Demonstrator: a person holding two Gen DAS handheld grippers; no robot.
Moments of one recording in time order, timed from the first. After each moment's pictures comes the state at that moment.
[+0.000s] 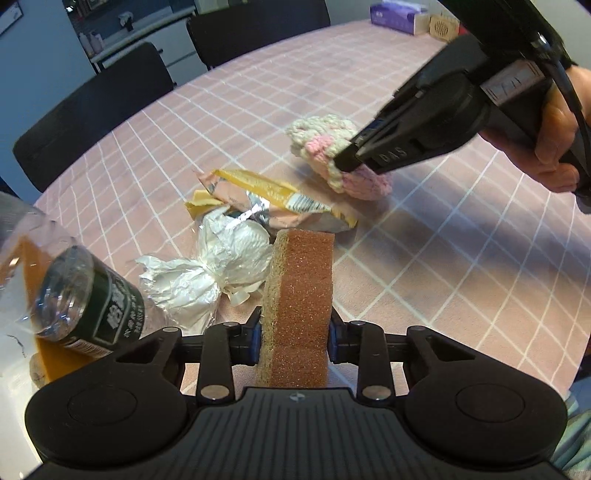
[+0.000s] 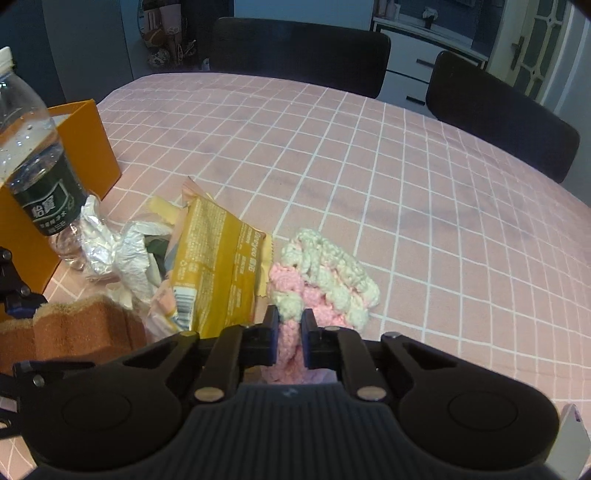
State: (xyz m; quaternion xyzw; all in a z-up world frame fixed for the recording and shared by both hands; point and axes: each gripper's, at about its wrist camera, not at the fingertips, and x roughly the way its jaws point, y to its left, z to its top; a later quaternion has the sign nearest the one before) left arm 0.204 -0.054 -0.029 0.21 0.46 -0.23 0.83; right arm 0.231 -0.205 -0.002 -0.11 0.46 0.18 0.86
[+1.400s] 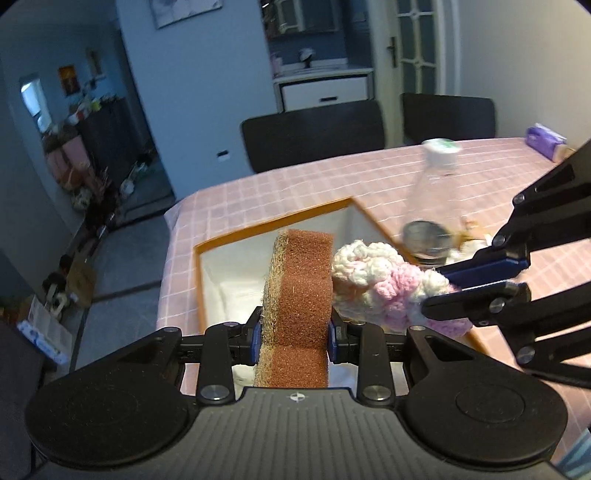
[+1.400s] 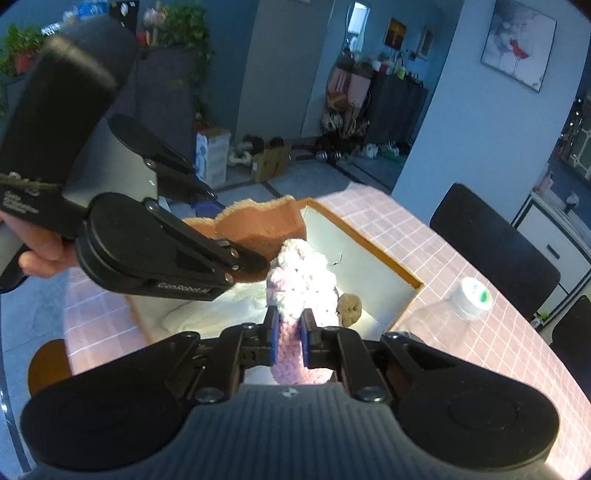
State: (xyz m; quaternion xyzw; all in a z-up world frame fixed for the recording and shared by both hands) left arm 0.154 0.178 0.067 0.09 0.37 -0.03 0.92; right arm 0.099 0.040 0.125 -0.24 0.31 0.41 0.82
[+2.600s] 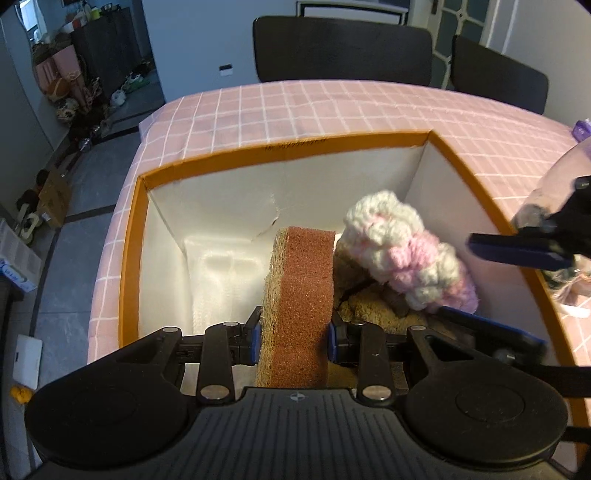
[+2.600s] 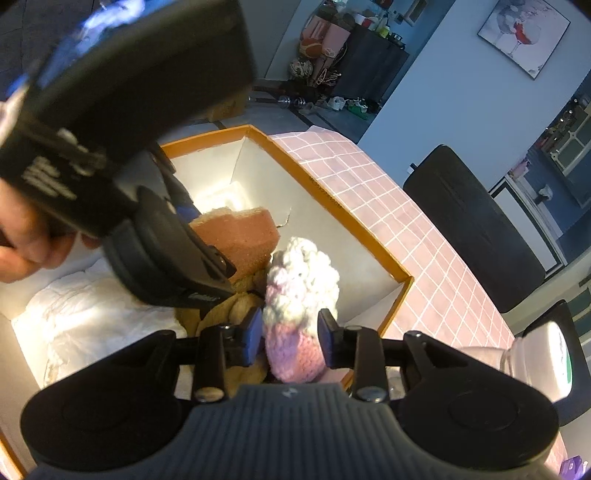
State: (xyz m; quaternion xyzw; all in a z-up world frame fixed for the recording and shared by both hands) left arm 0.230 0.203 -0.002 0.03 0.49 -0.01 0.87; right arm 0.172 0.108 0.049 -0.34 0.34 0.33 0.82
